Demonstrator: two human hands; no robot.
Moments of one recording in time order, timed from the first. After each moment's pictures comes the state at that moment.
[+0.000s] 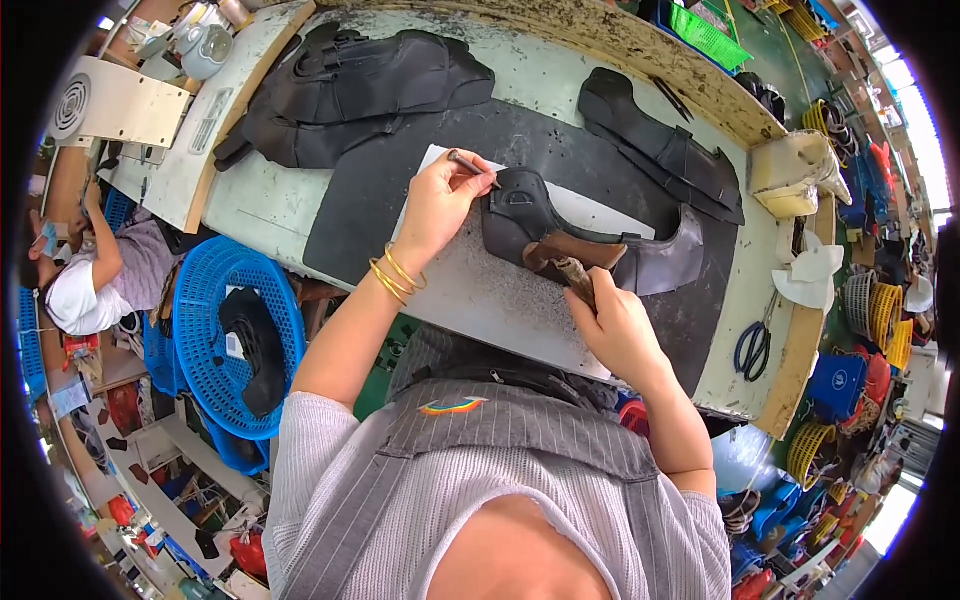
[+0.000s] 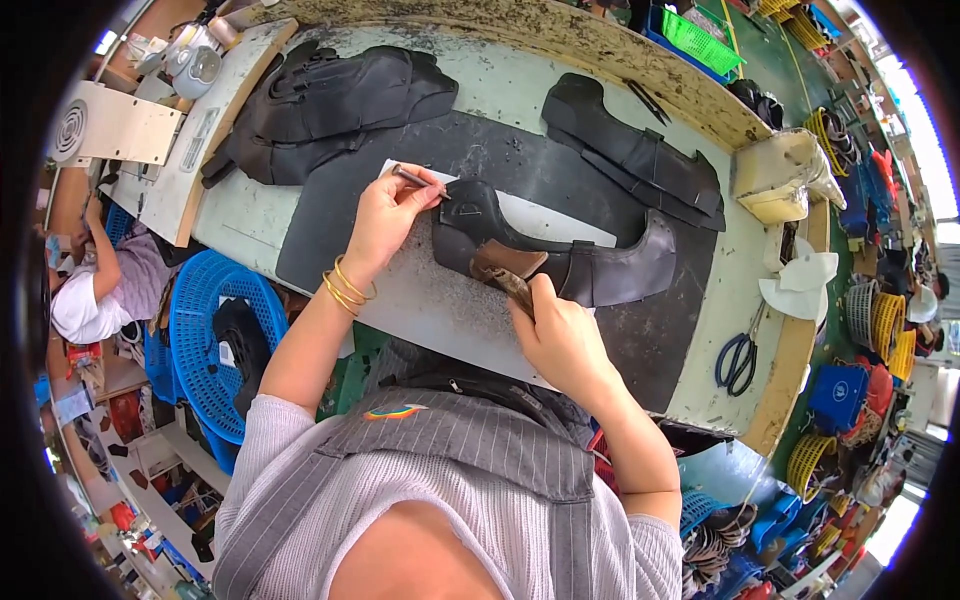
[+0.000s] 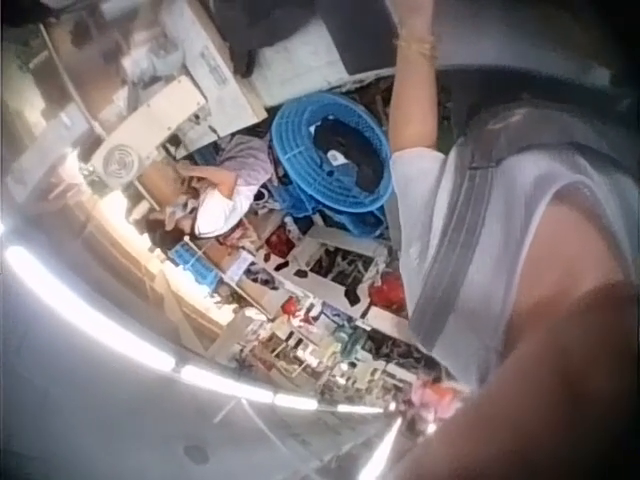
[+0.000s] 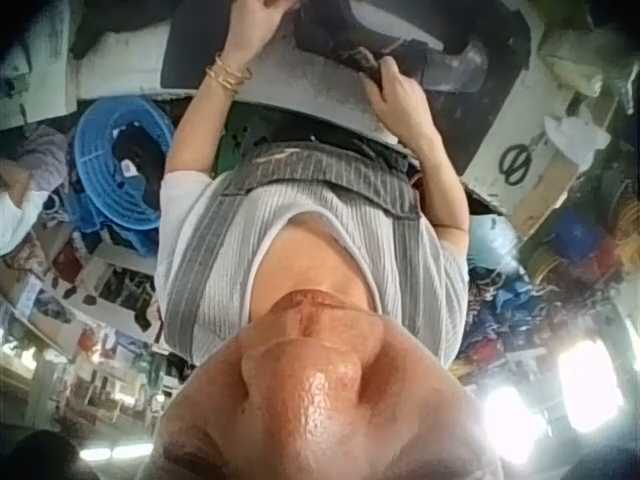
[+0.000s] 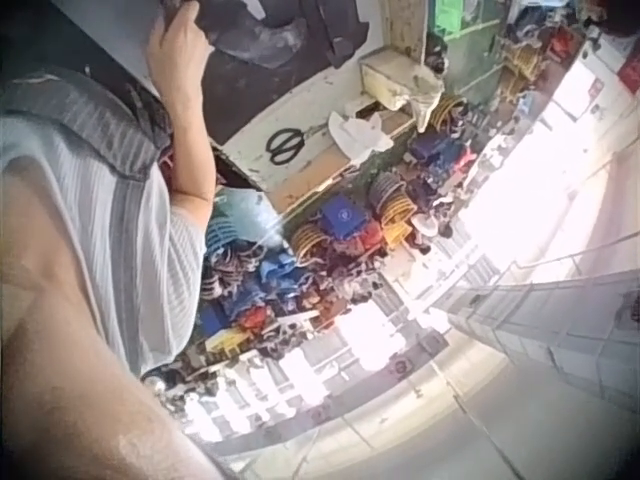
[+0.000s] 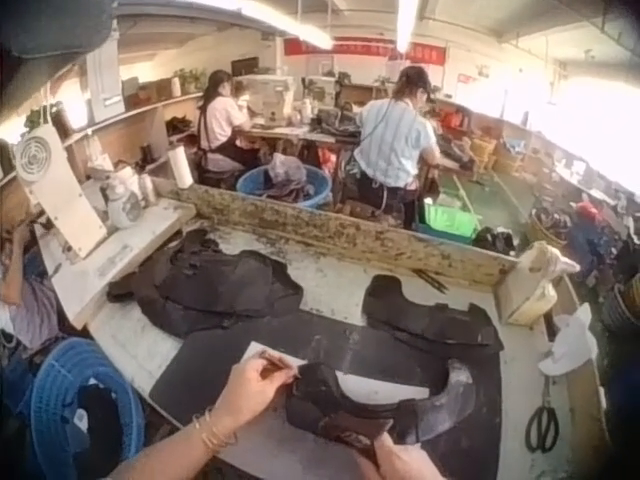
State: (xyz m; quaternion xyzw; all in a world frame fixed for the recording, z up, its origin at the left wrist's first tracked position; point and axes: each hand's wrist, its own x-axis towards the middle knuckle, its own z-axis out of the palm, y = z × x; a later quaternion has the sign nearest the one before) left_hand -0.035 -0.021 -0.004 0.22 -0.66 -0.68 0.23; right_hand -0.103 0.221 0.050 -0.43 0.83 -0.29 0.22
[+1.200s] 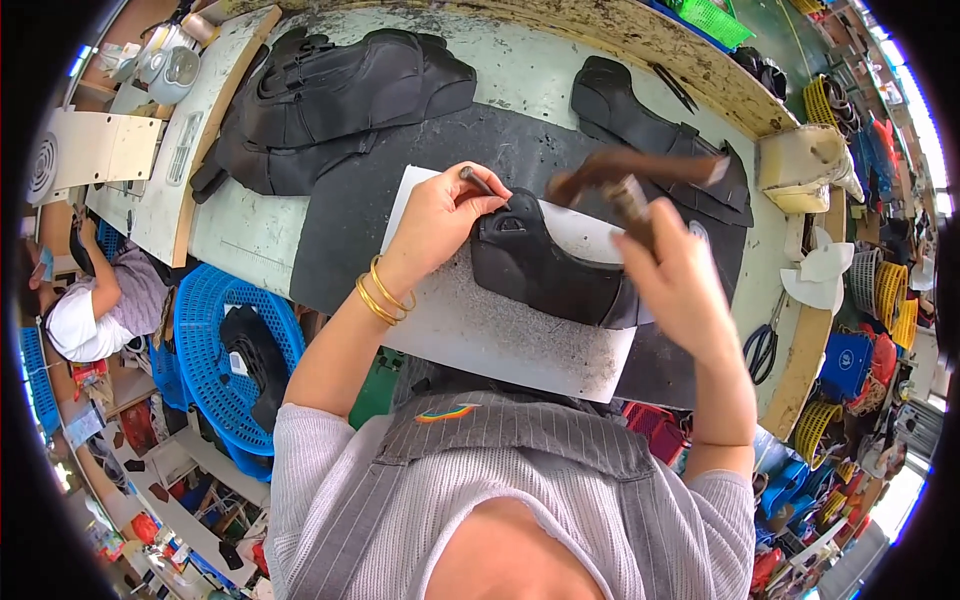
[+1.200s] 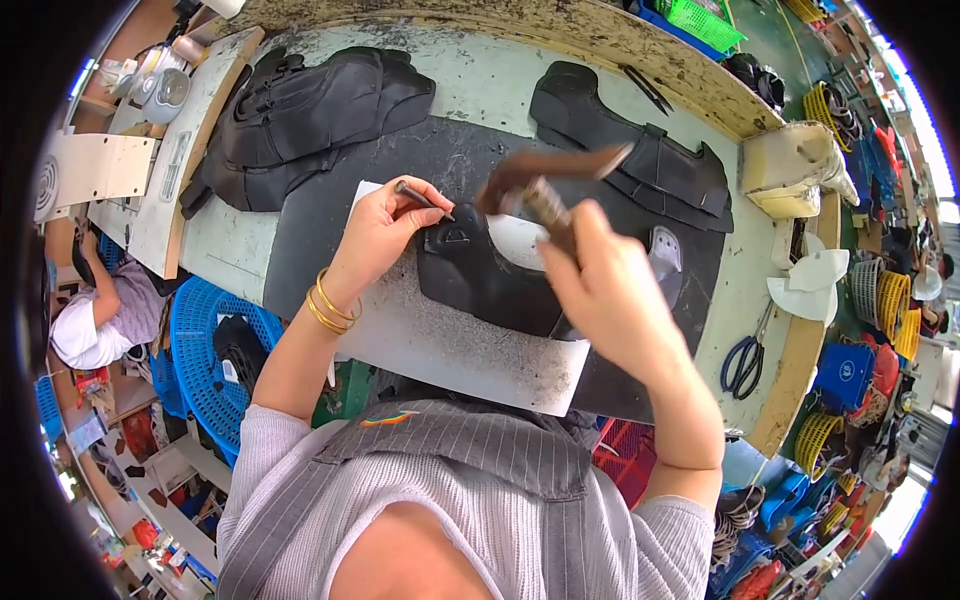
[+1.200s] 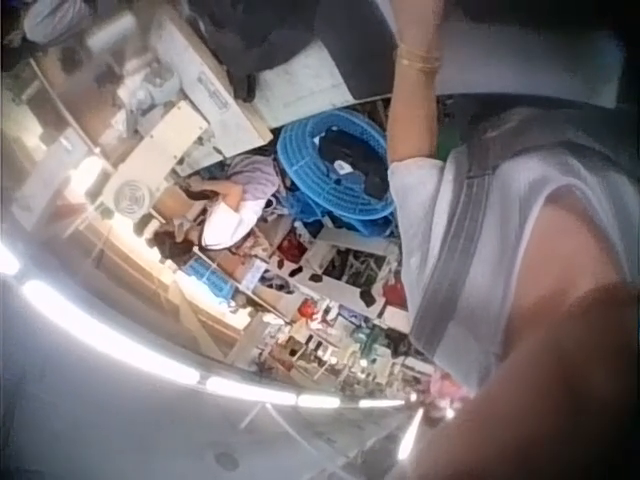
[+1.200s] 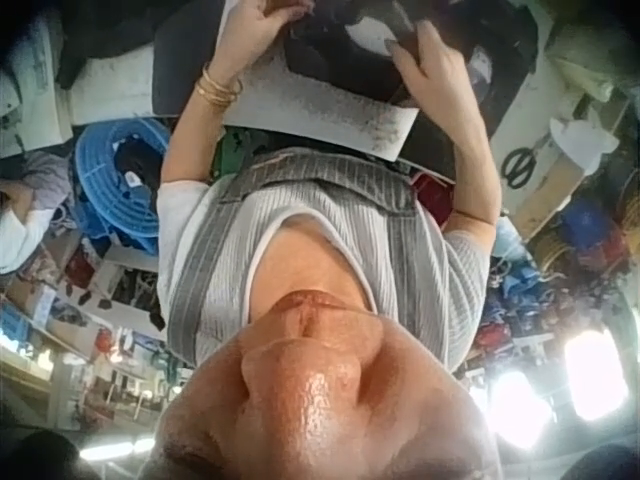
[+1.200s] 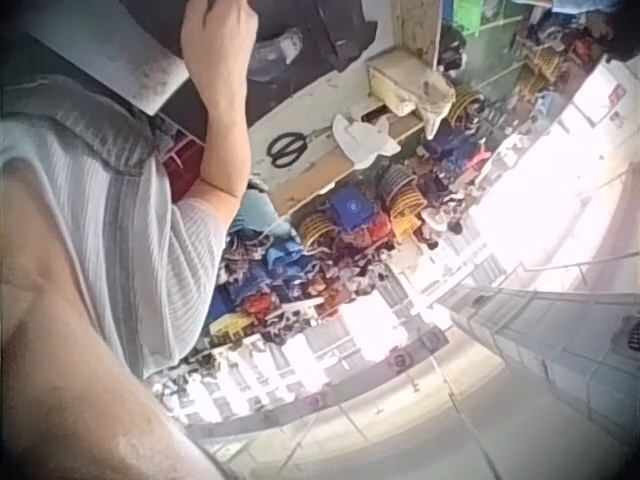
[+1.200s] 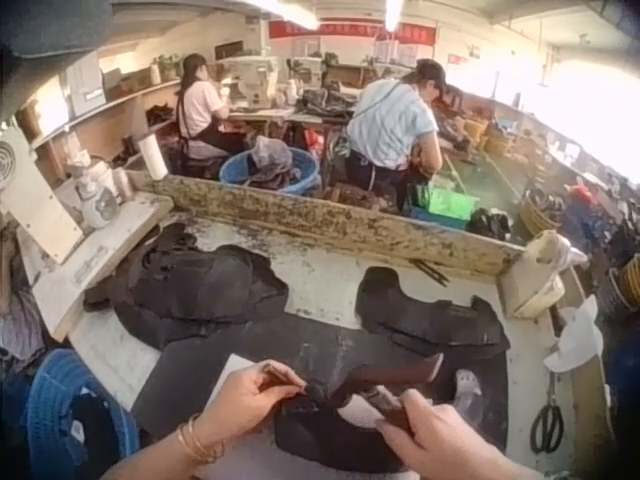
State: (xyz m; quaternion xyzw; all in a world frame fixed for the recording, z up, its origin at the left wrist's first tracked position) left_hand -0.055 -0.027 0.007 0.17 -0.69 -0.69 0.10; right_hand -0.172 0.187 0.105 -0.39 0.84 -0.33 0.19
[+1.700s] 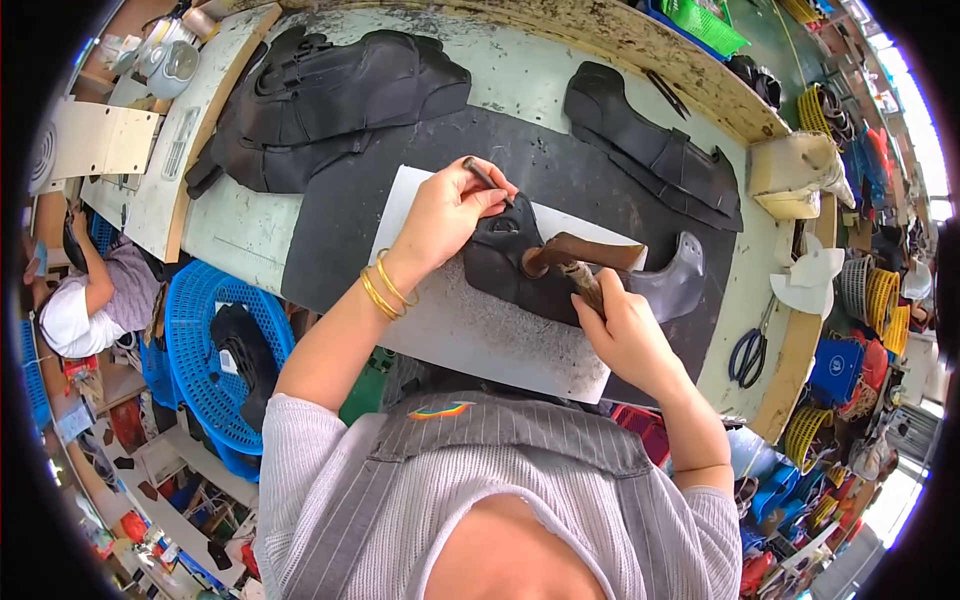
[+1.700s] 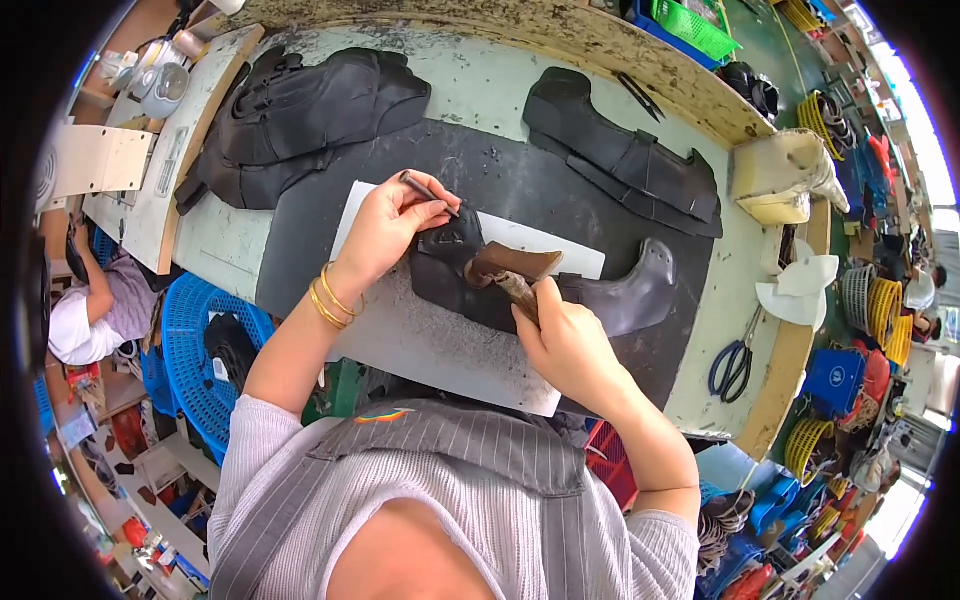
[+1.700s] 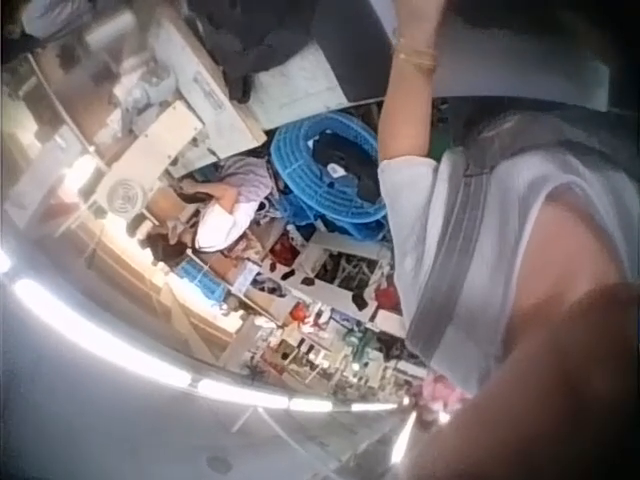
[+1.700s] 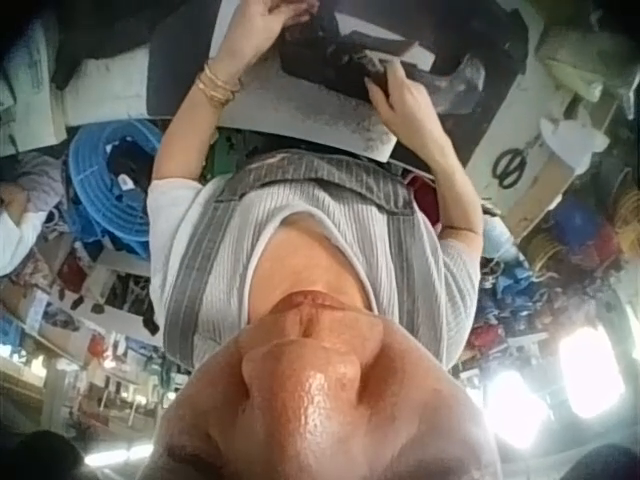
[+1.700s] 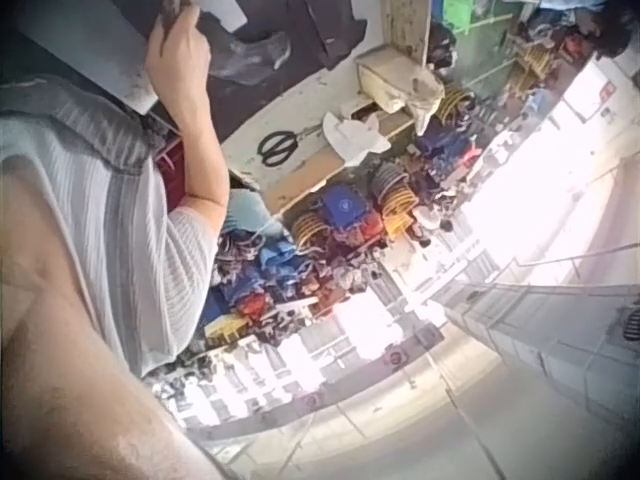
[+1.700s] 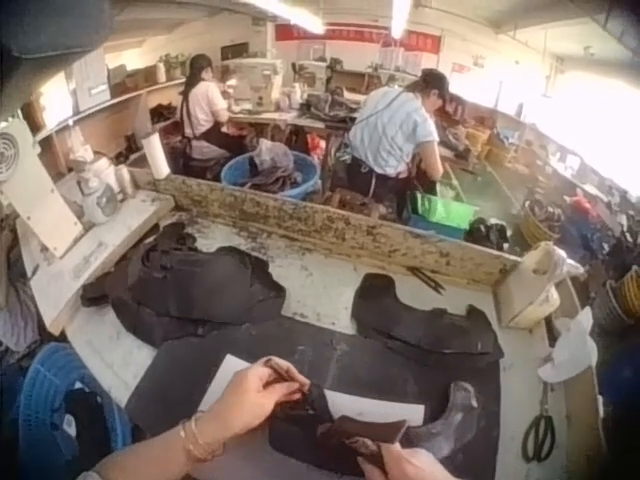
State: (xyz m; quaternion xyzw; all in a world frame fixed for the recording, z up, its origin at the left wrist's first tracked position) left_hand -0.065 -0.021 0.006 0.19 -0.62 -0.75 0.10; right_hand -0.136 0.213 0.057 -0.38 0.82 -0.31 0.29
